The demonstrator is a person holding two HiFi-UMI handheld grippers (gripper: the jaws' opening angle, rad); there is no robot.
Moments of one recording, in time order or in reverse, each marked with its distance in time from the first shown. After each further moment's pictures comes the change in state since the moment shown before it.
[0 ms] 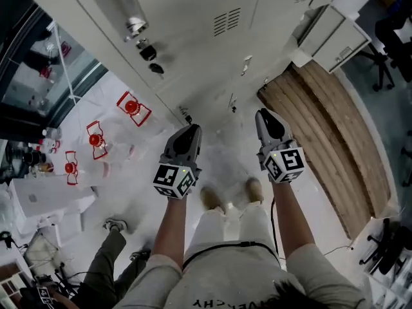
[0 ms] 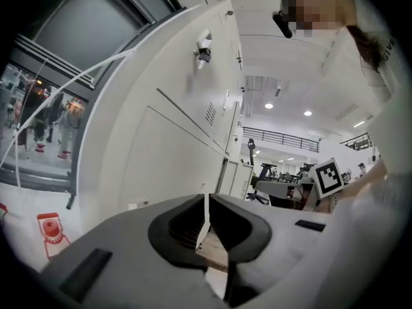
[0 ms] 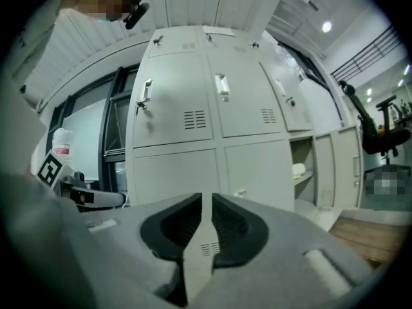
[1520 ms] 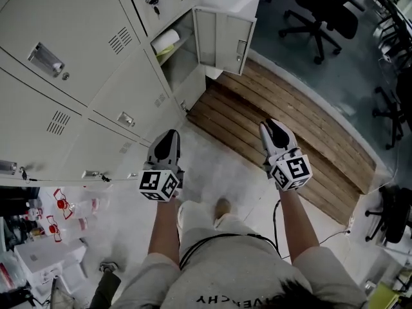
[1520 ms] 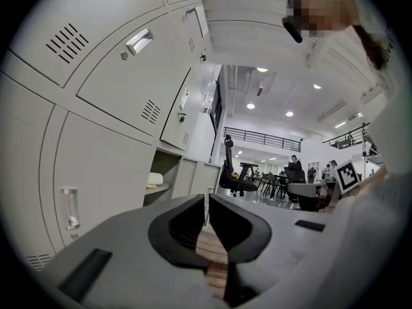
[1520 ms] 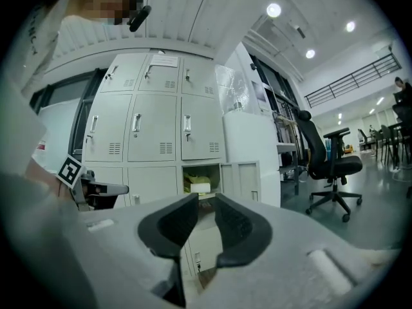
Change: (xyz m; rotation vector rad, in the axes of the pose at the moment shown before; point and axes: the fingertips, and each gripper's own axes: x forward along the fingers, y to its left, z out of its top) left arm 0.289 -0.291 -0.012 0.051 -0.009 -0.165; right arm -0.240 -0.402 0.082 -0.034 -0.046 -0.264
